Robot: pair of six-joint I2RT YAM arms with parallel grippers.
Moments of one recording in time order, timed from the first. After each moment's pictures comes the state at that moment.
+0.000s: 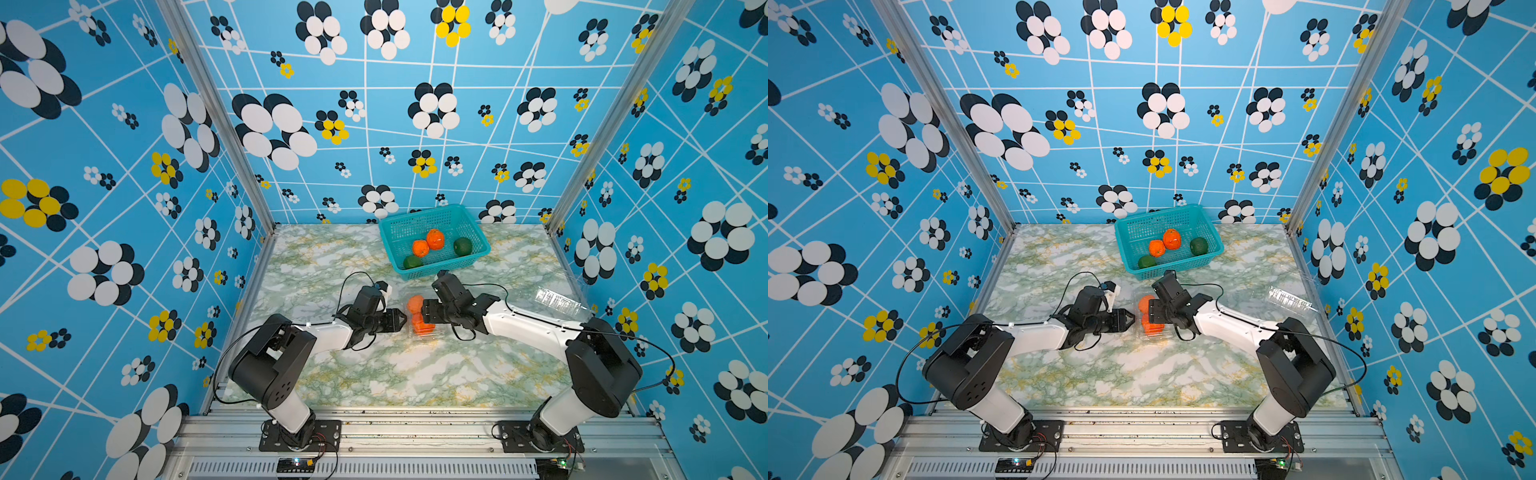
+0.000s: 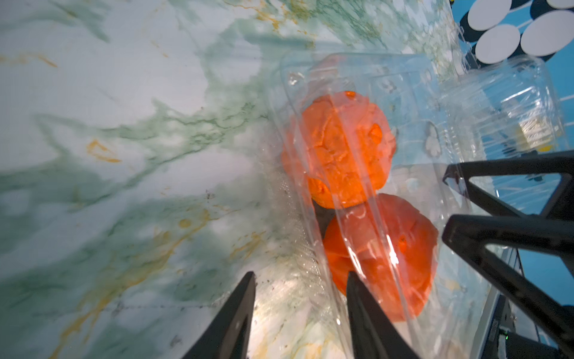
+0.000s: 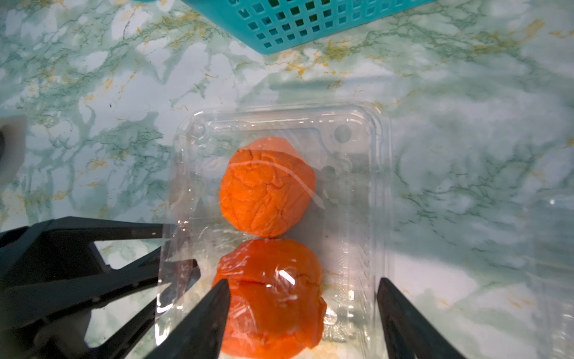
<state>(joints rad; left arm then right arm) -0.55 1.63 0.67 0.24 0.35 -0.59 0.72 1.61 1.01 -0.36 0.13 0.58</state>
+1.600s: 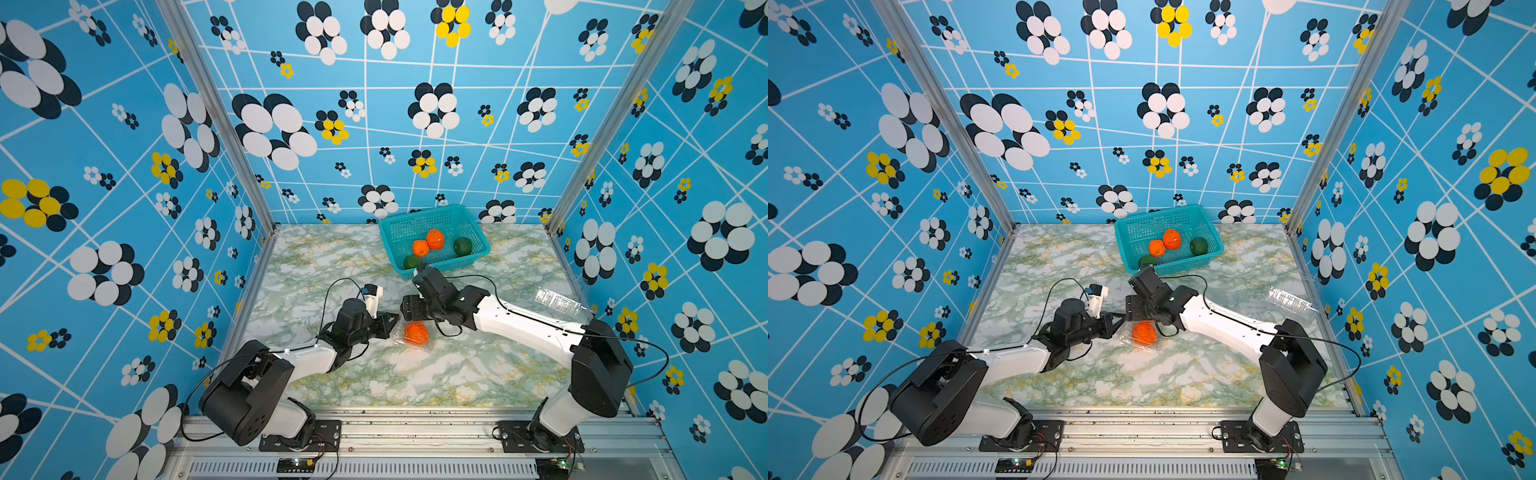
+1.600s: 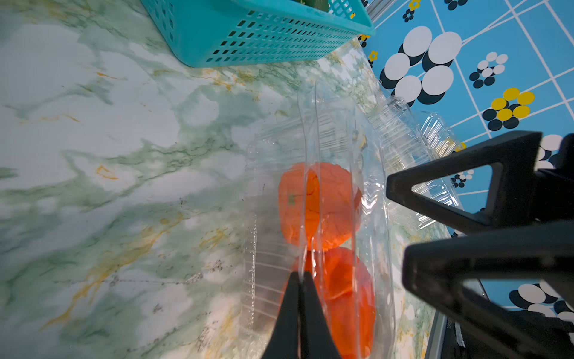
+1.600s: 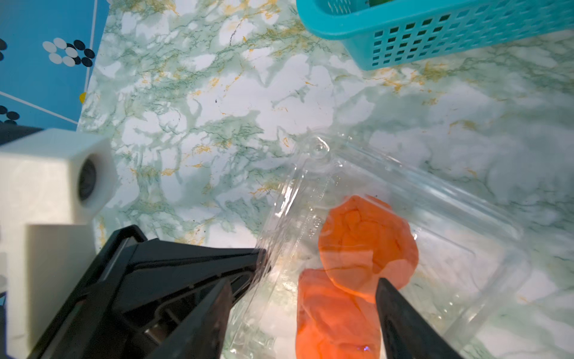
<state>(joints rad) -0.54 1.41 0.42 0.56 0.37 -0.63 0.87 1.64 1.25 -0.52 0.13 0.62</state>
